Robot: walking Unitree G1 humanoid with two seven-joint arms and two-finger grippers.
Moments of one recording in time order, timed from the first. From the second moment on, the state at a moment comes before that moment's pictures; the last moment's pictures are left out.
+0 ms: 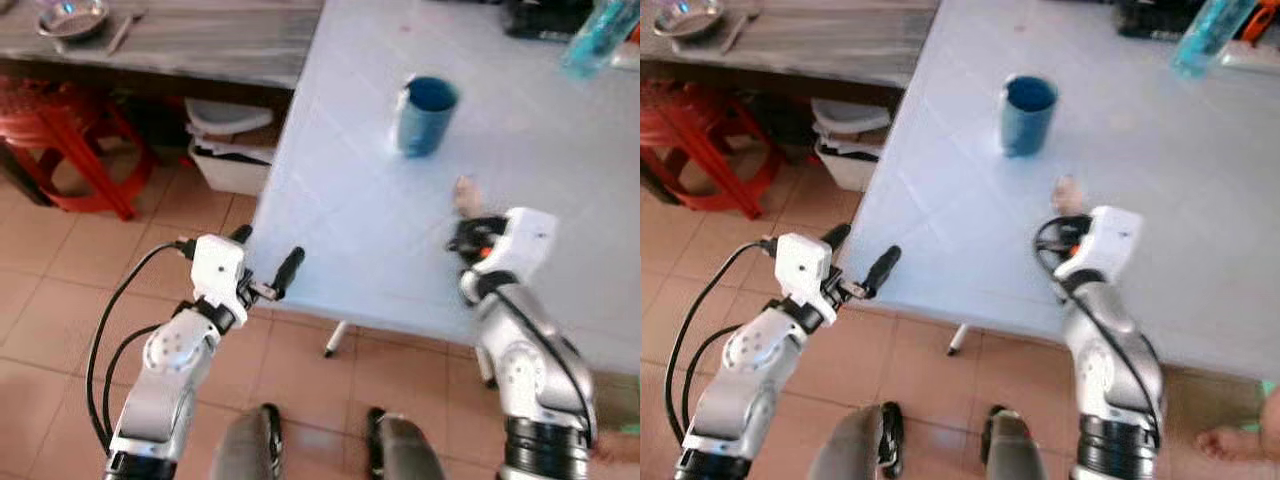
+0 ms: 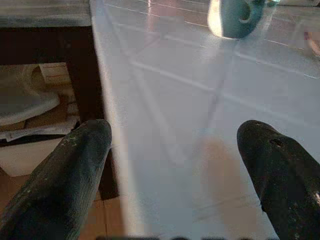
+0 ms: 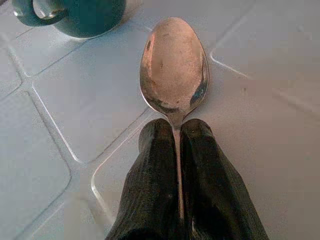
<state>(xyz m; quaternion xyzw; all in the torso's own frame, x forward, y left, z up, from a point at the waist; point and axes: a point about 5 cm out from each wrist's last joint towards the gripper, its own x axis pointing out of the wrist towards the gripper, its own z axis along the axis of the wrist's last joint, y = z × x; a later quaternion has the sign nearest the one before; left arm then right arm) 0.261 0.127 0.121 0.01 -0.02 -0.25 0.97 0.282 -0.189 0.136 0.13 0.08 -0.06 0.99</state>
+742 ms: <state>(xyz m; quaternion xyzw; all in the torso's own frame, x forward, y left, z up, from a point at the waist) 0.268 0.138 0.120 0.01 -0.03 -0.21 0.98 0.292 -0.161 0.155 0.07 0.01 -0.01 1.00</state>
